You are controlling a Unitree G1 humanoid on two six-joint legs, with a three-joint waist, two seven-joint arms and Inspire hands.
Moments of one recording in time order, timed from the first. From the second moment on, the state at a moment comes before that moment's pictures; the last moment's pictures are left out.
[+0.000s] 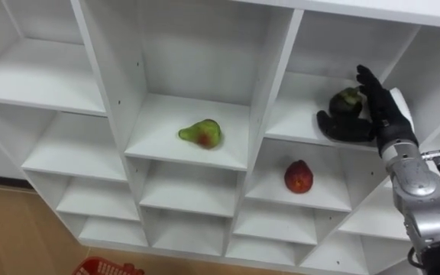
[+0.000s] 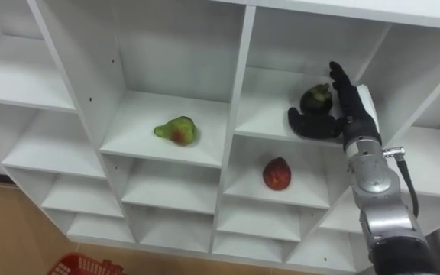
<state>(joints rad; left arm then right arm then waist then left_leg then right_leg) 0.23 0.24 0.03 0.90 0.21 0.02 -0.07 -0.30 -0.42 0.02 0.59 -0.02 -0.11 -0.02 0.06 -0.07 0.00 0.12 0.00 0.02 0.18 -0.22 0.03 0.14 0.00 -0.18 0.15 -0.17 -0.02</state>
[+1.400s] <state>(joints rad) 0.20 0.26 0.00 0.90 0.19 0.02 -0.03 -0.34 -0.46 0.06 0.61 -0.04 -0.11 -0.04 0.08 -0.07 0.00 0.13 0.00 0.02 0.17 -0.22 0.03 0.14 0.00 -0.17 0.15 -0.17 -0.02</state>
